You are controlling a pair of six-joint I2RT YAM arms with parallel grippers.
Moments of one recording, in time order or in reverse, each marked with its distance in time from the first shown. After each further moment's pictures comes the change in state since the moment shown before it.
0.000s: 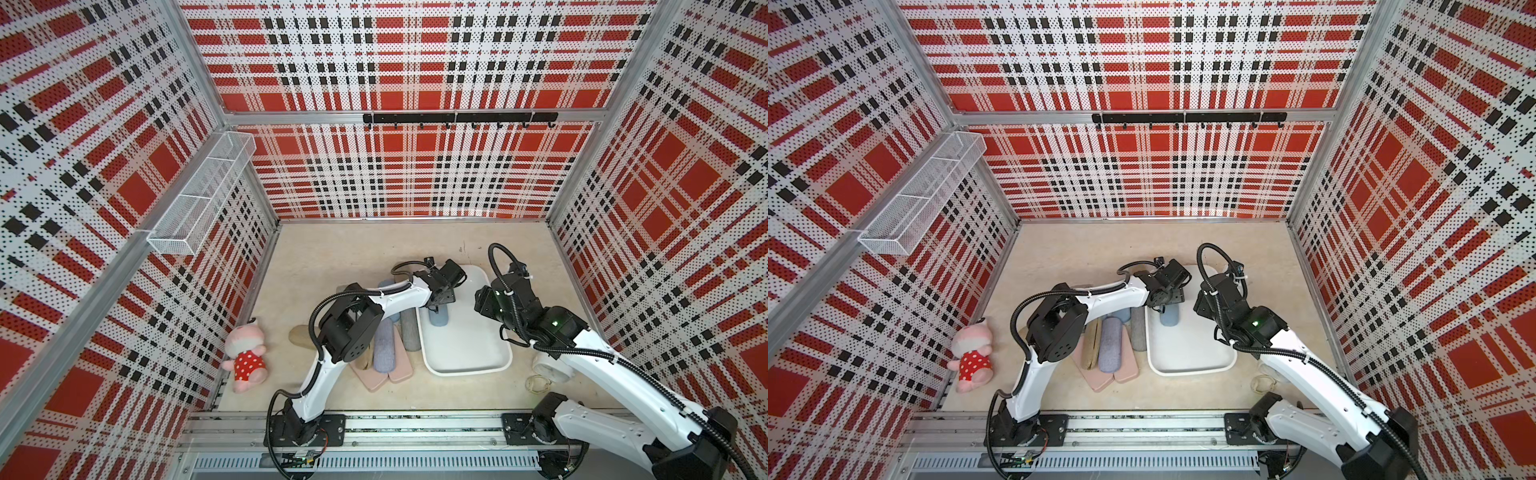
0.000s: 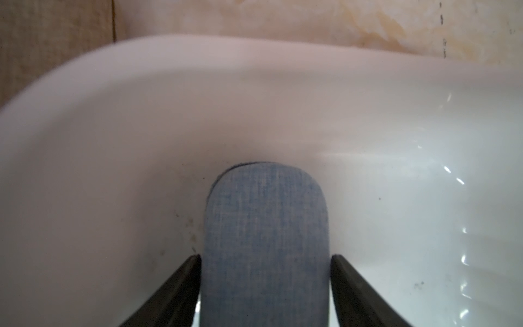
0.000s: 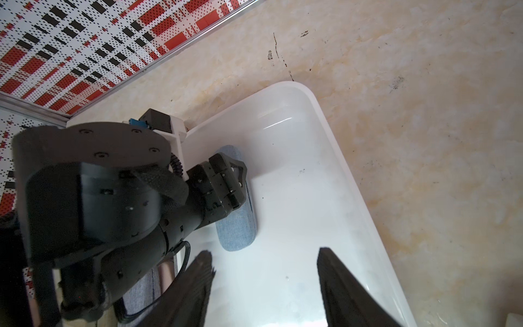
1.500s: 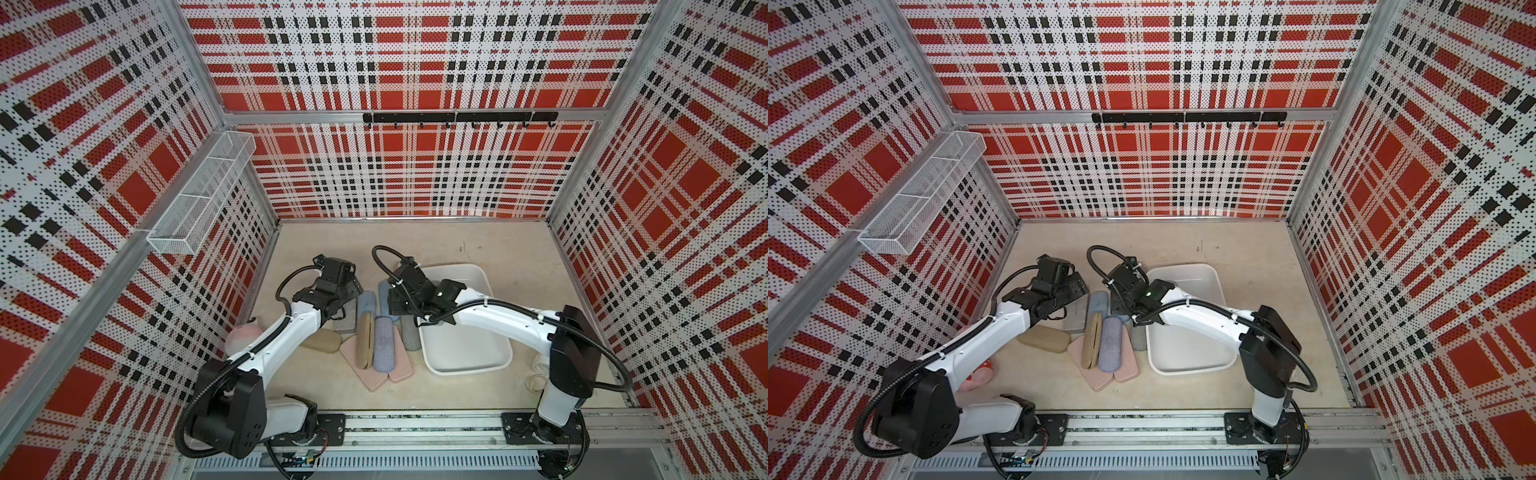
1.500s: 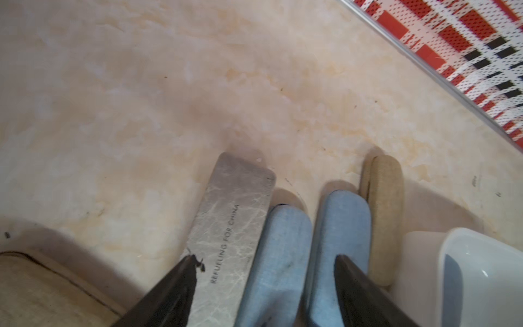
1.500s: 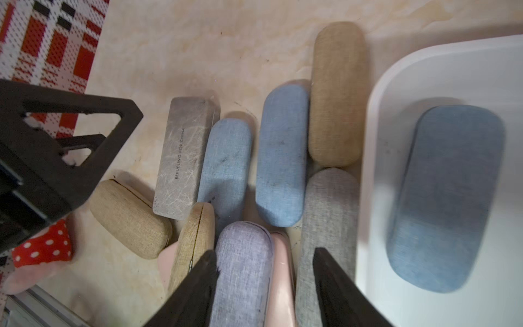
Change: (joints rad) left arm 0.552 -0.908 -0.824 0.117 0.073 0.153; right arm 0.338 0.797 0.544 0.128 -0.136 -0.081
